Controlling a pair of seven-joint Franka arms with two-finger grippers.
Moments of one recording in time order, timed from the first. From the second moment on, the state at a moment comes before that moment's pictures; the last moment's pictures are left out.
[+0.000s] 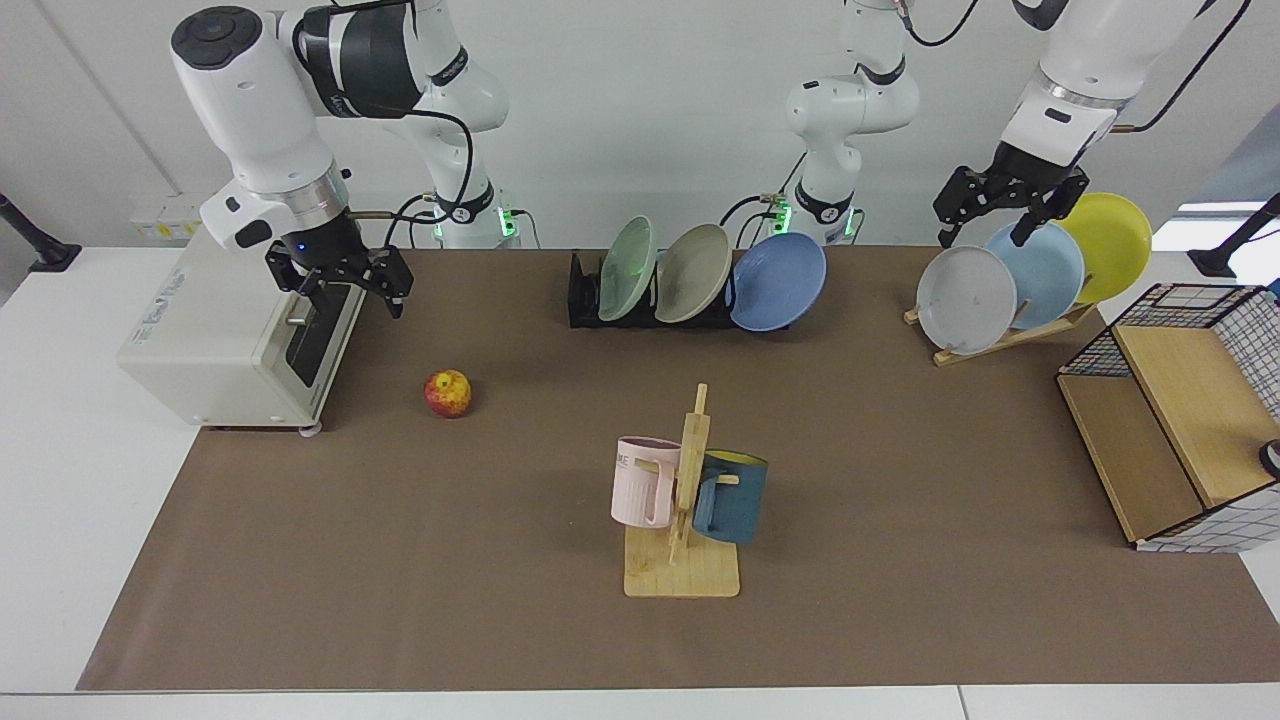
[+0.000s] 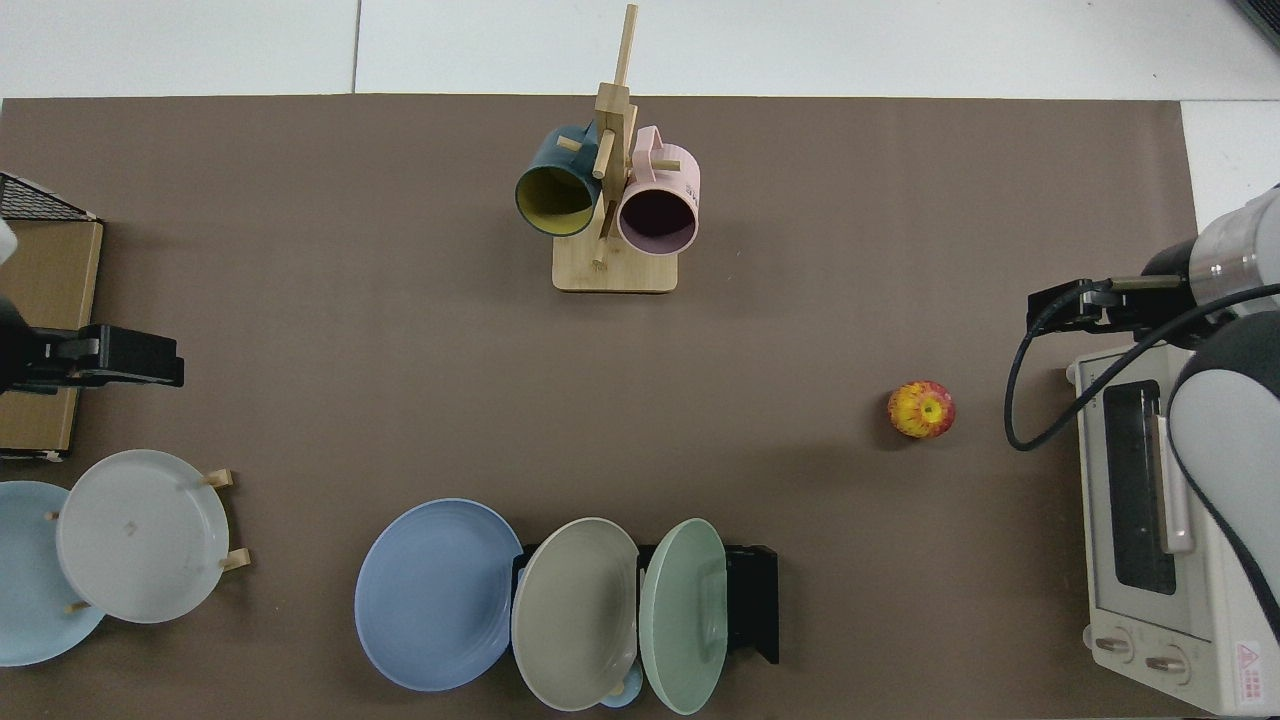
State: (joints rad) left arm 0.09 -0.08 -0.13 -1.59 -0.03 1.53 -0.05; right arm 0.04 0.01 -0.01 -1.70 -0.01 1.73 0.11
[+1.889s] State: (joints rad) left arm 0.07 -0.25 -0.29 -1.86 0.12 1.73 -0.25; right arm 0.08 0.01 -0.01 -1.91 -0.01 1.93 0.12
